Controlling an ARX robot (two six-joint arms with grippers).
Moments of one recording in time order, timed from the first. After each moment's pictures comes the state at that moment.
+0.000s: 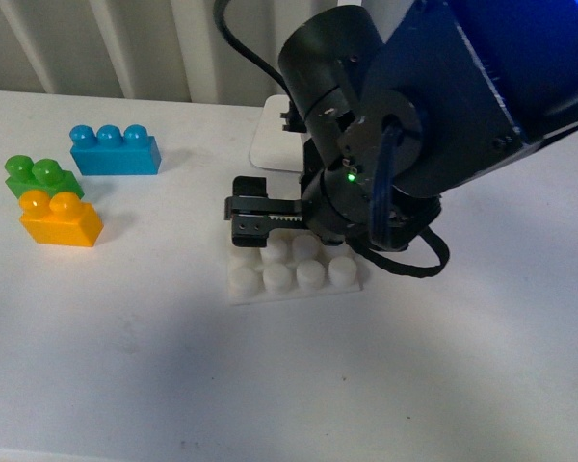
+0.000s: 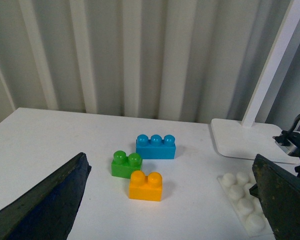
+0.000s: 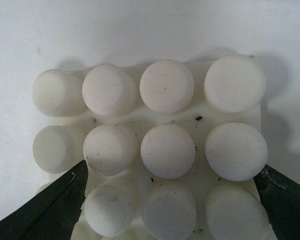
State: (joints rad) left arm 0.00 0.00 0.01 0.00 0.00 0.00; right arm 0.57 2.27 1.25 0.03 0.00 0.44
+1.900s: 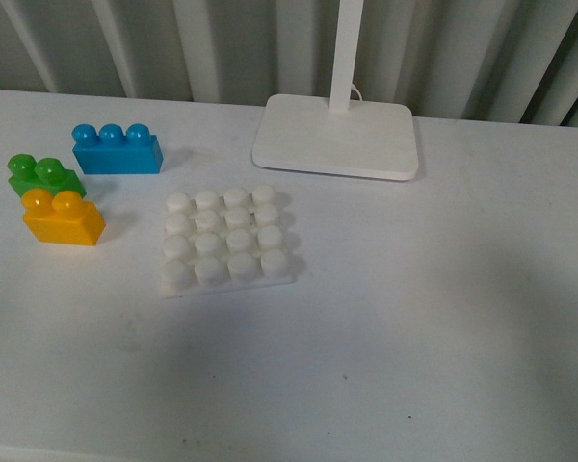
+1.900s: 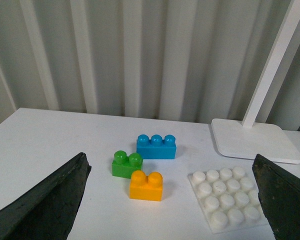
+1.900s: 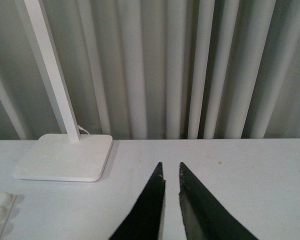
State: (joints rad) left arm 0.00 0.00 0.01 0.00 0.00 0.00; right arm 0.00 0.64 0.05 0.58 0.00 0.01
